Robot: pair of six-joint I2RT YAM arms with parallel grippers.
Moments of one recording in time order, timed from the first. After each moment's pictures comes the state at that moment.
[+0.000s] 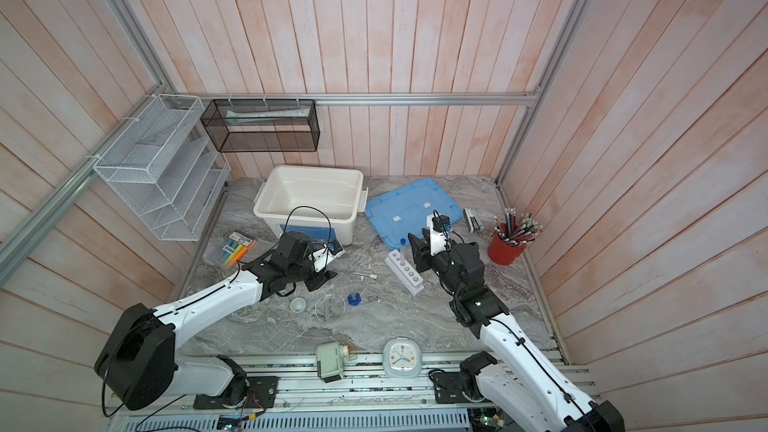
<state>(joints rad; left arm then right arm) -0.56 1.40 0.83 -0.25 0.20 0.48 0.44 0.84 0.56 0.12 -0.07 0.14</state>
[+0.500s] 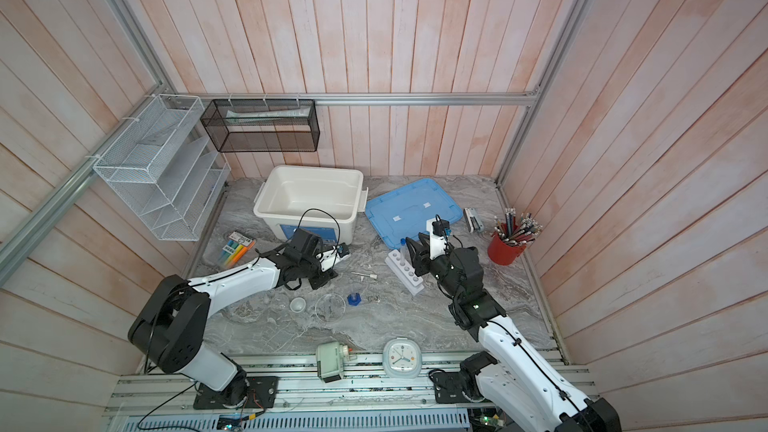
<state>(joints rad) -0.54 1.61 0.92 -0.28 0.20 0.57 0.43 0.84 0.51 0.20 -0.13 0.19</state>
